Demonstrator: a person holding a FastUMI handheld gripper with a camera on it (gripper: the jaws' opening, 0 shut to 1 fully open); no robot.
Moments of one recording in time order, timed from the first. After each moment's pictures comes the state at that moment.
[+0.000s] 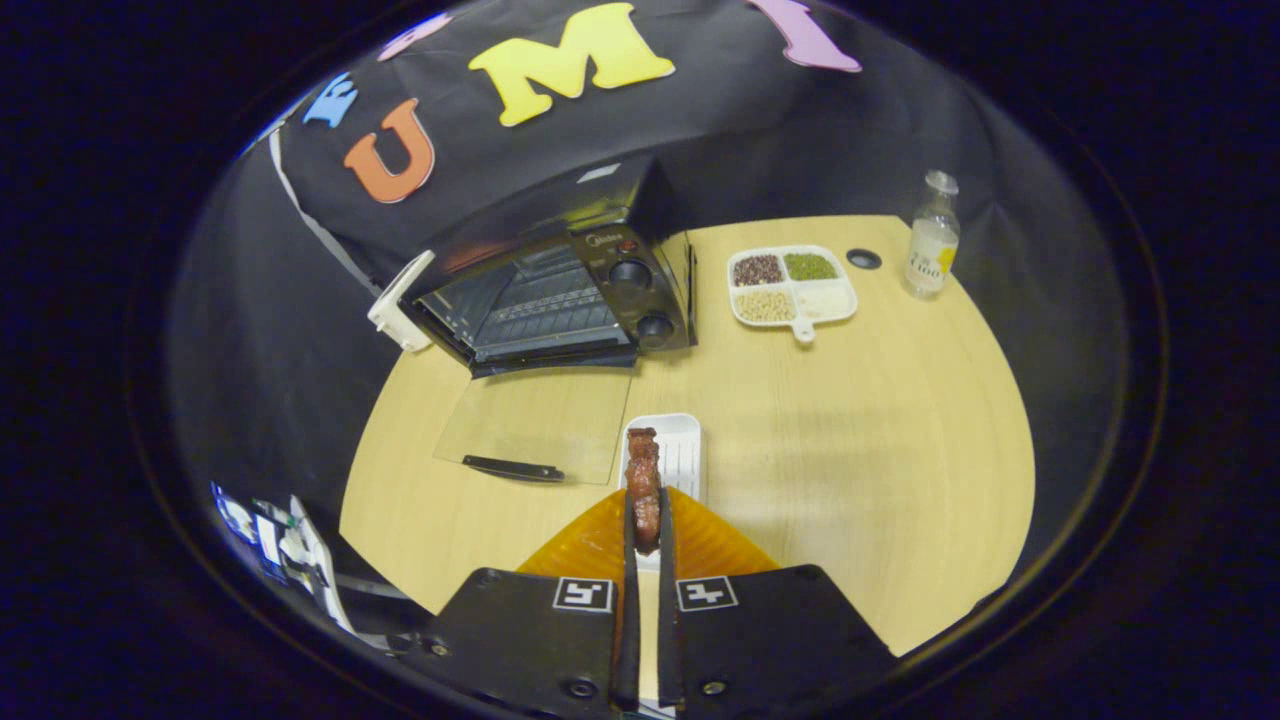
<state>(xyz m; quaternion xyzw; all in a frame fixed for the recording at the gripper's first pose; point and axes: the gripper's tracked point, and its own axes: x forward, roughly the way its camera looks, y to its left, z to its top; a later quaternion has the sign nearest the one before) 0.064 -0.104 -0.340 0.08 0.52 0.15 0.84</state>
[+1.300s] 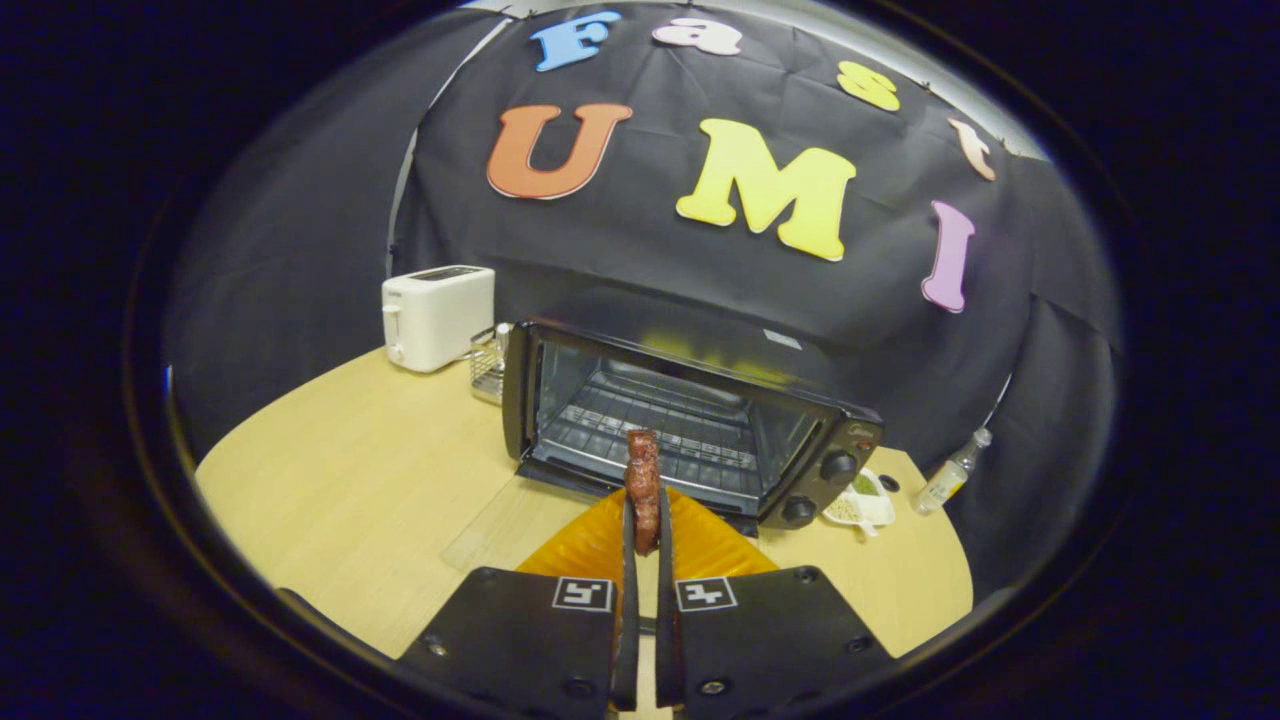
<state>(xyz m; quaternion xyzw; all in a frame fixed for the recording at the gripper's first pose) 0.133 0.119 -0.353 -0.10 0.28 0.11 0.95</state>
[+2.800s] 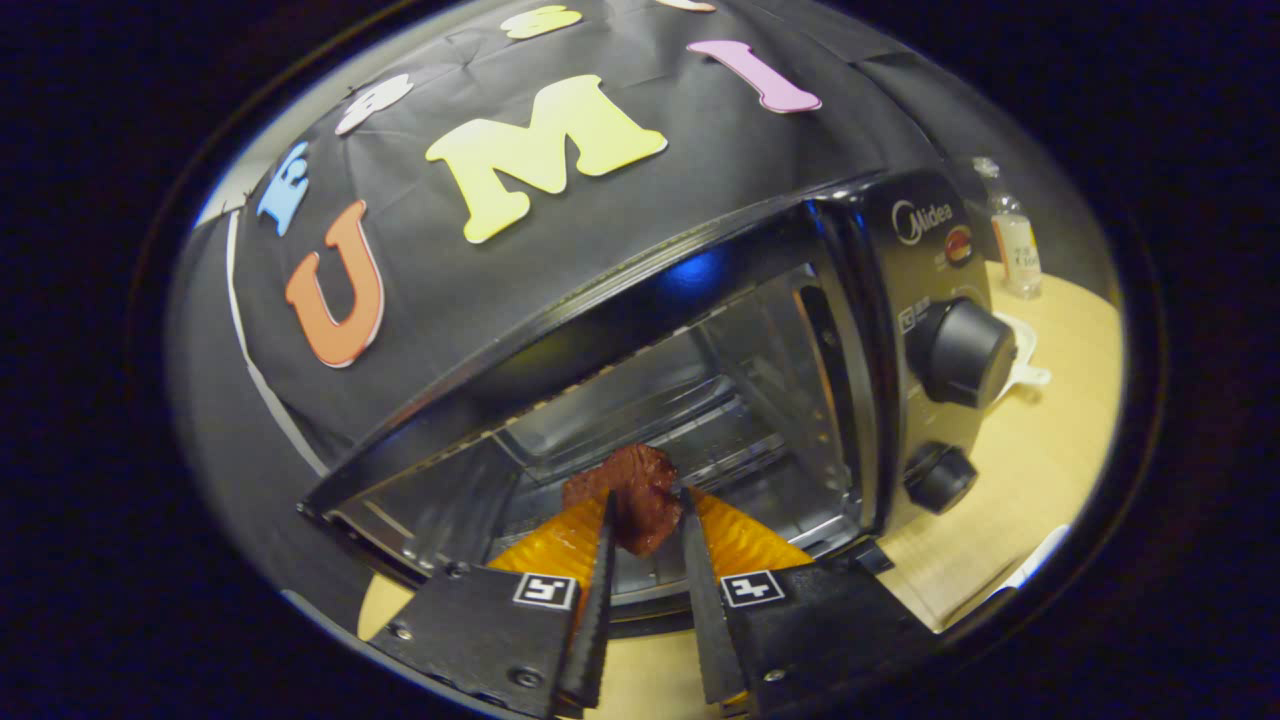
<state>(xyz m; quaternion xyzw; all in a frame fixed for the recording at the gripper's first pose) 0.285 0.073 -0.442 0.23 0.27 0.01 0.94</state>
